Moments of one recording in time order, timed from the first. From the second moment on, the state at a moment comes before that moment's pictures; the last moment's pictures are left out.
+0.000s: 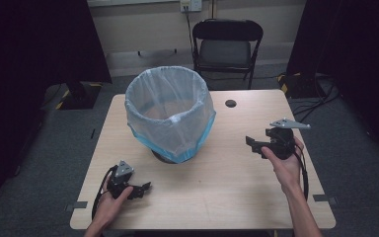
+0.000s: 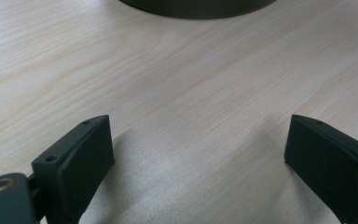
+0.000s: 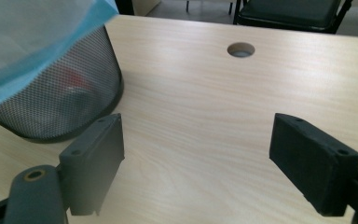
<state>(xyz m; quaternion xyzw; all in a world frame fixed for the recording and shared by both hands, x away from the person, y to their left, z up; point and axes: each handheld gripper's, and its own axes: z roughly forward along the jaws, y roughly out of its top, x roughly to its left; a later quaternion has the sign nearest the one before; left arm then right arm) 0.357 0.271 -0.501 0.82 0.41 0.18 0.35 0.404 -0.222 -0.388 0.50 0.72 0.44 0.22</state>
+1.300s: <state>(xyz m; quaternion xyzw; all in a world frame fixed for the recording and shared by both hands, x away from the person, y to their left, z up) 0.357 0.271 -0.501 0.82 0.41 0.18 0.35 0.375 -0.242 -0.495 0.56 0.73 0.32 0.22</state>
